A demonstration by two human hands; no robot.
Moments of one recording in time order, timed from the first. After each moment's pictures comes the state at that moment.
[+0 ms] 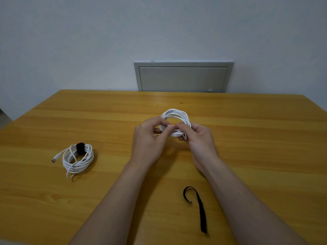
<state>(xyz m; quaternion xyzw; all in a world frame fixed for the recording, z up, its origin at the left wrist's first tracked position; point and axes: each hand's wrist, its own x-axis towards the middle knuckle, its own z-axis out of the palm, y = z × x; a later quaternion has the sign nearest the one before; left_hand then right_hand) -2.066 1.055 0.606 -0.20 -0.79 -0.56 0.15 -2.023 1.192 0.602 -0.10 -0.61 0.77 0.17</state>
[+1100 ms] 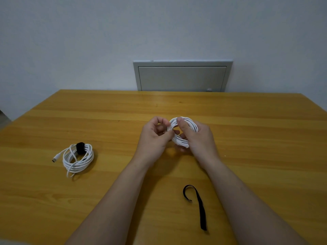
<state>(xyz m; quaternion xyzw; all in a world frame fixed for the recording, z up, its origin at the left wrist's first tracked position) -2.058 1.063 0.608 -0.19 -0.66 -0.73 -0.06 -2.014 1.197 0.610 -0.13 -0.70 0.69 0.17</state>
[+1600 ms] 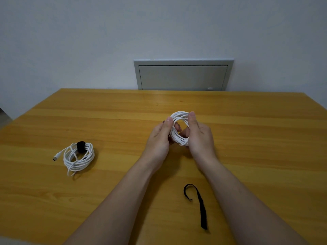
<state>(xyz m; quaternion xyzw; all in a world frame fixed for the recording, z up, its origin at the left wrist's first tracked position) -2.046 1.078 0.609 -0.14 -0.60 -0.78 -0.12 -2.022 1.190 0.601 -0.17 -0.71 0.64 0.23</state>
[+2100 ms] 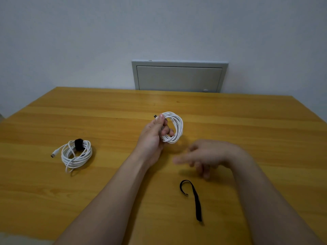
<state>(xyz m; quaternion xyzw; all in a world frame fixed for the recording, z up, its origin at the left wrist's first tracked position) -2.053 1.070 0.612 -0.10 -0.53 -0.83 -0.17 -1.977 1.226 0.653 -0.08 -0.90 0.34 -0.25</state>
